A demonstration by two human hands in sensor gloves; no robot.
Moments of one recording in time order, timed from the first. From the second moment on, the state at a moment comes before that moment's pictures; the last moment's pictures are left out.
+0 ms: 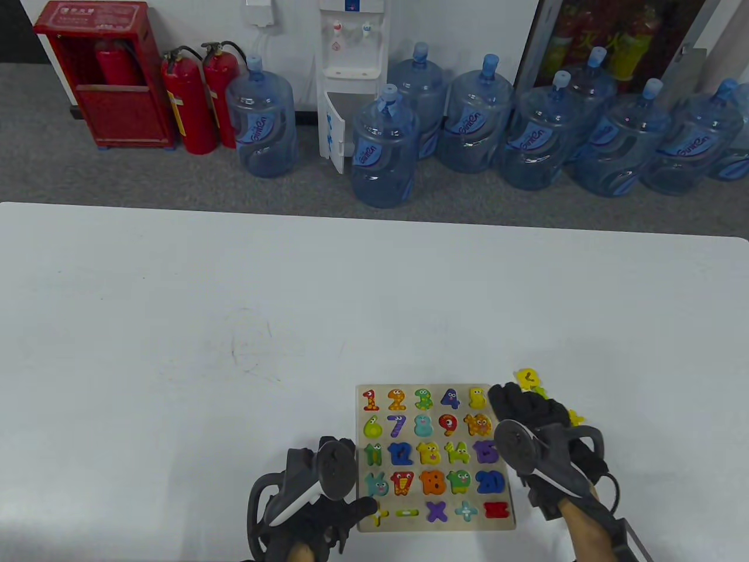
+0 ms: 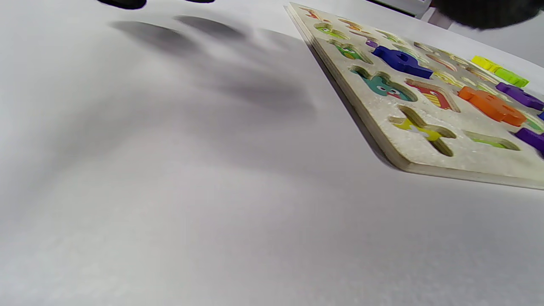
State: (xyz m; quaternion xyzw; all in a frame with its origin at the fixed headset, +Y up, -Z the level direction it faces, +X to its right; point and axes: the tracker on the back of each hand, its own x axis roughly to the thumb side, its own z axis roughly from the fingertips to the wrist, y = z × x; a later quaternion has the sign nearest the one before) left_hand -0.093 -0.738 -0.200 -0.24 -0.05 0.12 0.96; right_hand 0.233 -0.710 -0.270 -0.07 0.08 -0.99 0.09
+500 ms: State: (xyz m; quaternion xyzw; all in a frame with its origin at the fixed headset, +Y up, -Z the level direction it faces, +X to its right) left_hand -0.093 -0.738 -0.200 -0.24 -0.05 0.12 0.96; right_hand 0.313 -0.753 -0.299 0.07 -0.12 -0.99 0.06
